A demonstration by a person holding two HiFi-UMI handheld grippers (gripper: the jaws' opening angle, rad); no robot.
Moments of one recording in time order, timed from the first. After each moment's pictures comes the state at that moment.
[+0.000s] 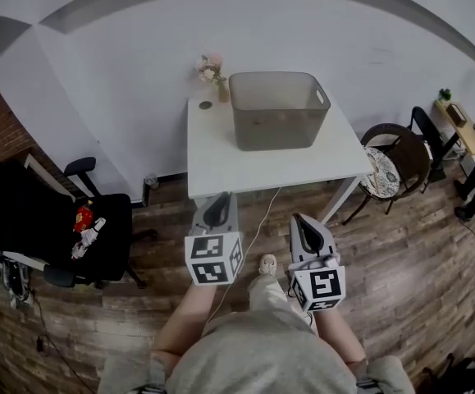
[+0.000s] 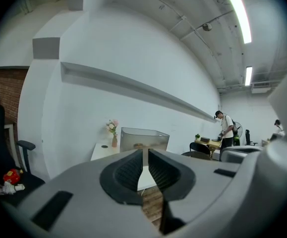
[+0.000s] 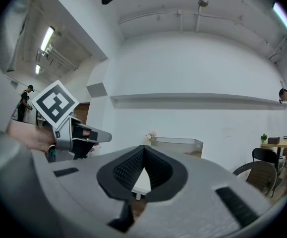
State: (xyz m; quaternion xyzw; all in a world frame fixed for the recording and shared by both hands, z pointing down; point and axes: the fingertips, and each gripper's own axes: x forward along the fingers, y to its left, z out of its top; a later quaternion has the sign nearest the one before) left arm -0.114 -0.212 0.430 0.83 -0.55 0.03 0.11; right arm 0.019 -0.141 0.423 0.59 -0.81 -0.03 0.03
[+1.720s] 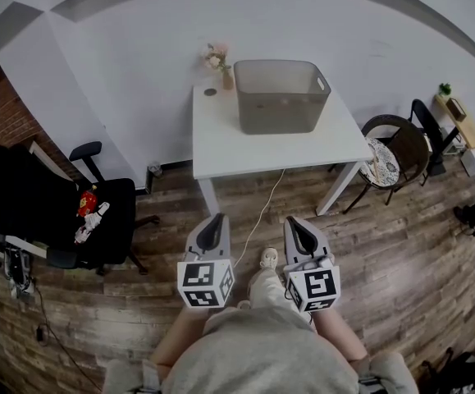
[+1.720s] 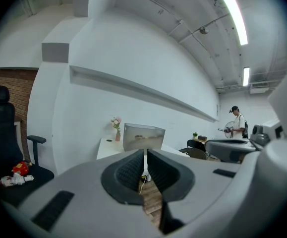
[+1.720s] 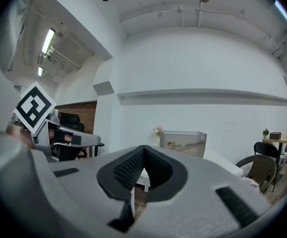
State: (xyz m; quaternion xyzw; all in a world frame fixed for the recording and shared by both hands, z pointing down) left arm -0.148 -0.105 0.458 0.83 -0.55 0.03 0.11; right arm -0.010 -0.075 0.446 0.57 -0.82 0.00 0.06
